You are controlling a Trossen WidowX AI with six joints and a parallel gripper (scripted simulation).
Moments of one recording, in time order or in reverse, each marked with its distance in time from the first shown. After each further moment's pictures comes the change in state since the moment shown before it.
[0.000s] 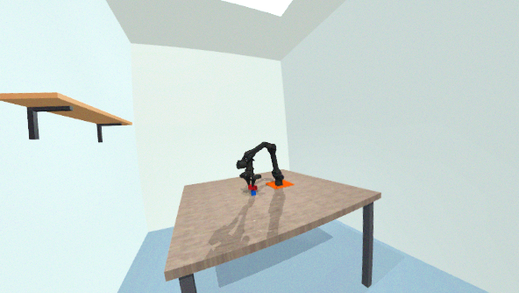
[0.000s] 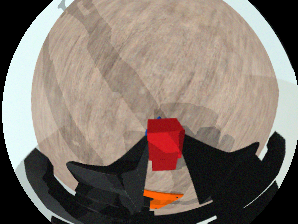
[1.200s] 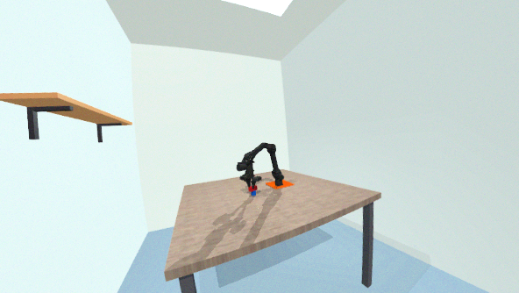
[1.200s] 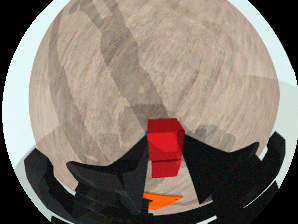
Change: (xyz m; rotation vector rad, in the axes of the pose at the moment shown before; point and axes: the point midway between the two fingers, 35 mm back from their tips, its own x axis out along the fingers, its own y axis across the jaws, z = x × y) arm 0.015 0.000 -0.001 -0.015 0.017 -0.003
